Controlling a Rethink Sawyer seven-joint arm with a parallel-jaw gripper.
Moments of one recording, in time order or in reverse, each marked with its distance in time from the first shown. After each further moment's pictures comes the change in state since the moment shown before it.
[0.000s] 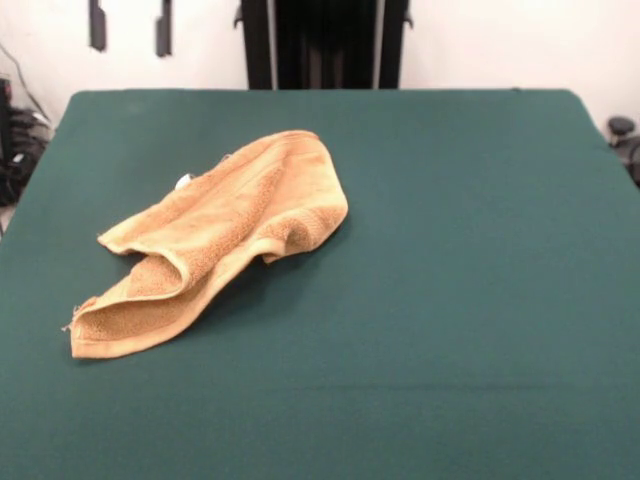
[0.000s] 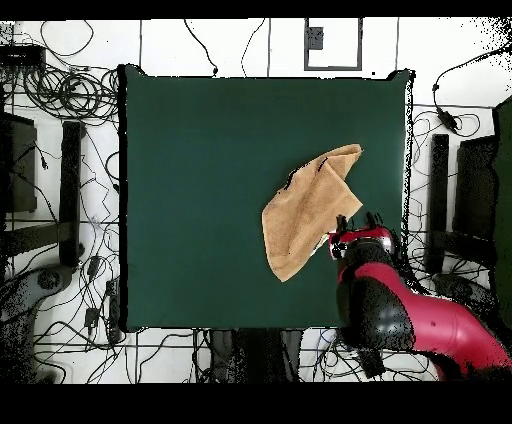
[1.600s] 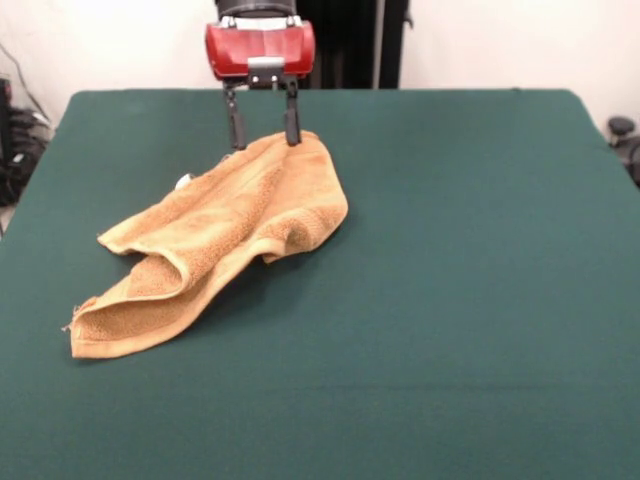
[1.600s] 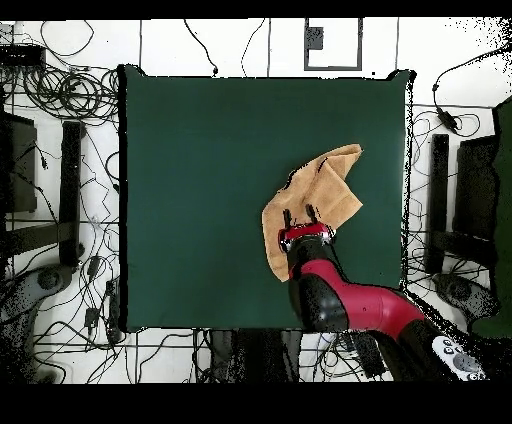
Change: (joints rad) arm 0.129 0.309 -0.092 -0.004 -0.019 -0.362 0.000
